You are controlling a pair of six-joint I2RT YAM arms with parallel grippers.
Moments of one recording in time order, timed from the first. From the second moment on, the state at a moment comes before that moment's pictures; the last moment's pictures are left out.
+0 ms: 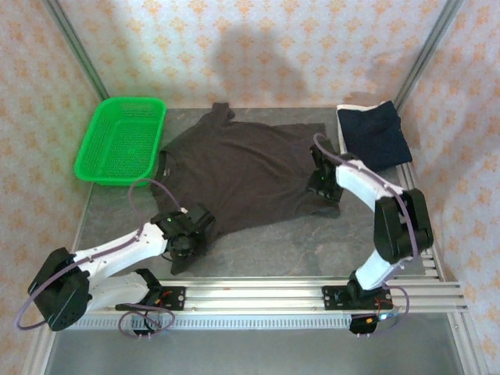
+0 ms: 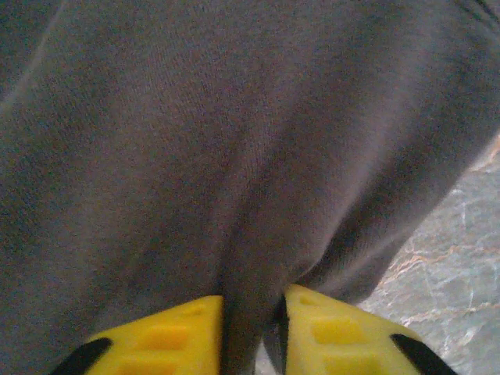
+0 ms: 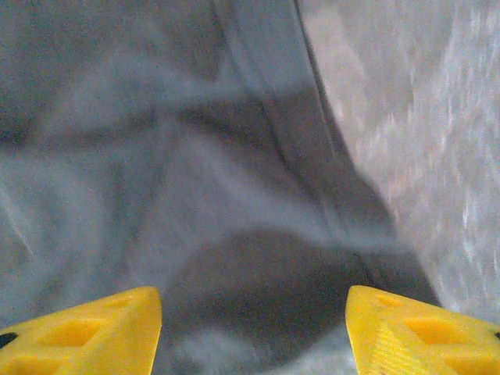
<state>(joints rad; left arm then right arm) -0.71 1.12 0.60 -0.85 -0.08 -0.85 0.31 1.60 1.05 -0.80 0.13 0.69</state>
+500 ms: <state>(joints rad) -0.71 1.13 0.60 -0.91 -0.14 -0.94 0.29 1.42 0.79 -0.81 0.22 0.83</state>
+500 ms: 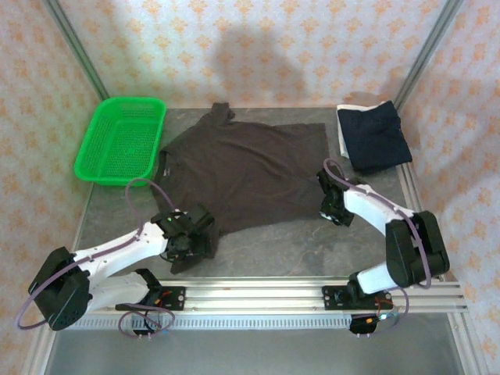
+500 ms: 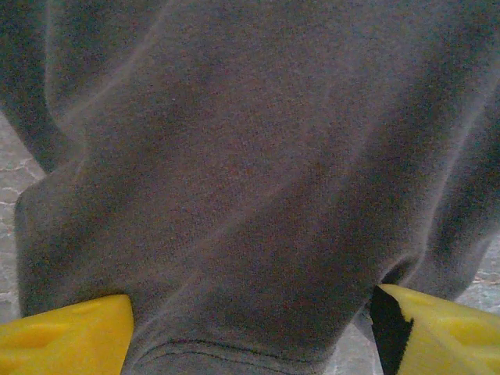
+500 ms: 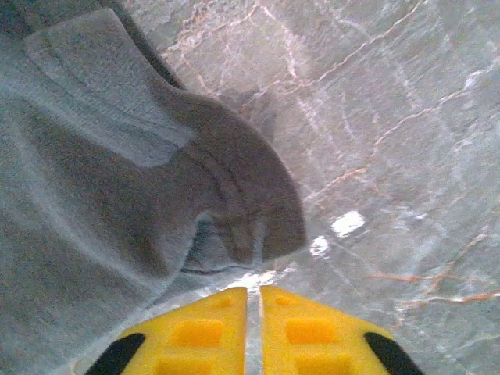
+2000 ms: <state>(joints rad) -0.71 0.71 0.52 -1.01 -0.28 -1.25 0.27 1.29 0.74 -0.72 0.24 0.93</state>
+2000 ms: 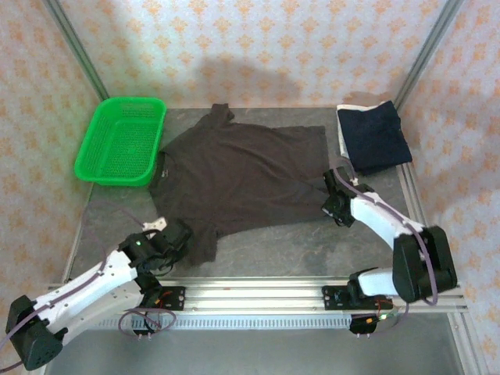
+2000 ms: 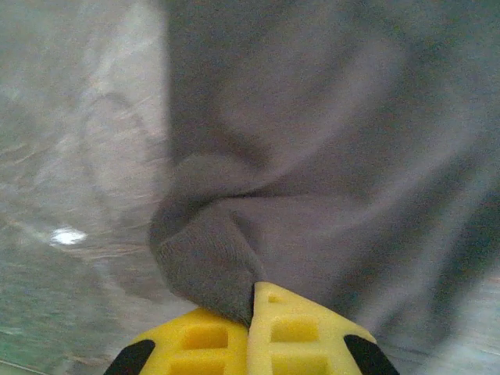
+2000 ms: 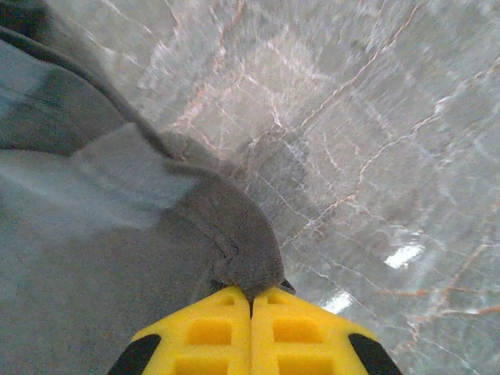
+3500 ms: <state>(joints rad) -0.25 1.48 1.38 -0.94 -0.28 -0.68 0.23 1.73 1.31 -0.96 0.28 0.72</state>
